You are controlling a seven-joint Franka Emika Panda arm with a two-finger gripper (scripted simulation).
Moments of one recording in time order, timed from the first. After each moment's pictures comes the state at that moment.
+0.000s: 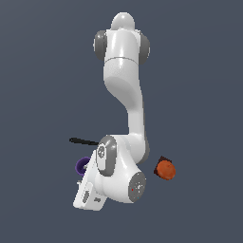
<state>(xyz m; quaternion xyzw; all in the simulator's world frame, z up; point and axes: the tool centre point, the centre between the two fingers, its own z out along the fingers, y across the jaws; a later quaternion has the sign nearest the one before) 0.160 -0.156 0.078 0.71 0.58 -0.36 0.20</state>
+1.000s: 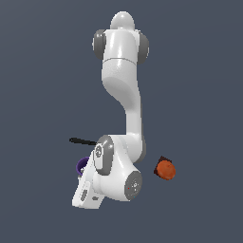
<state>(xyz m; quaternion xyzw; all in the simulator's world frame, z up) 0.156 -0.164 0.073 0.71 0.58 -0.35 0.20</state>
